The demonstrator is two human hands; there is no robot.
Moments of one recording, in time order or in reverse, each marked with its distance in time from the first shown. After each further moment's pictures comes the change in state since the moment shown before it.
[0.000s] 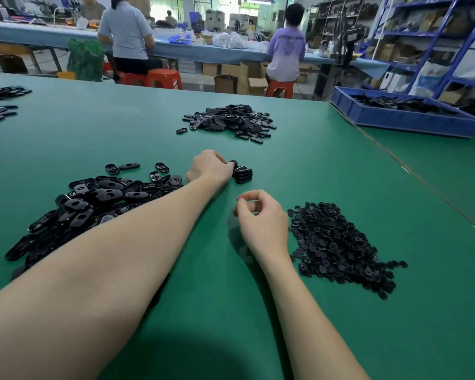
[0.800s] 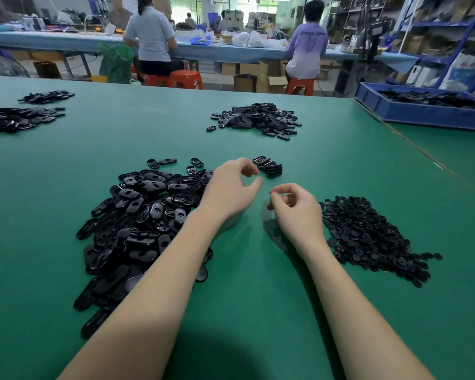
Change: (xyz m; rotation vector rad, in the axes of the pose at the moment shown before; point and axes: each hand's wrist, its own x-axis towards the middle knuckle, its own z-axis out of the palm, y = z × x) left_hand -0.084 -0.042 -0.070 -0.037 -0.117 0.495; right_hand -0.005 -0.002 -0.005 0.005 -0.029 -0.038
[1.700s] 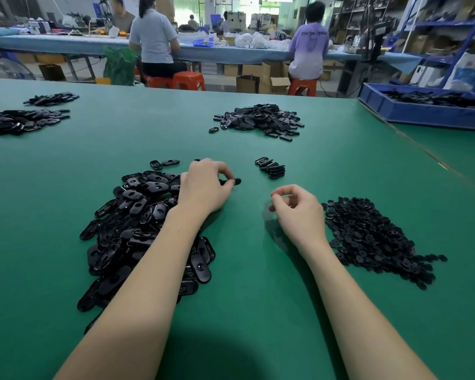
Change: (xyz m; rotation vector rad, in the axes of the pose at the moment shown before) left_hand 0.004 -0.029 -0.027 0.319 0.063 -0.082; right_hand -0.001 -0.002 0.000 -0.022 -0.034 0.011
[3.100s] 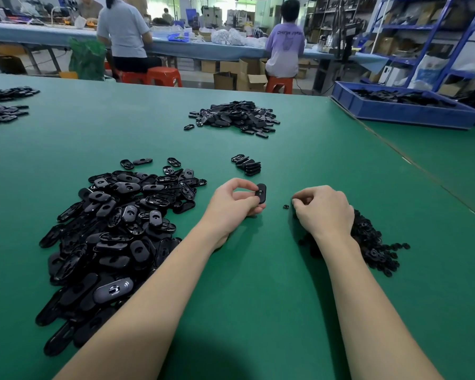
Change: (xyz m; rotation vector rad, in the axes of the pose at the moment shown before) left_hand -0.038 0.063 0.050 -1.211 -0.344 -0.324; right_hand 0.018 0.014 -0.070 -0.652 0.131 0.051
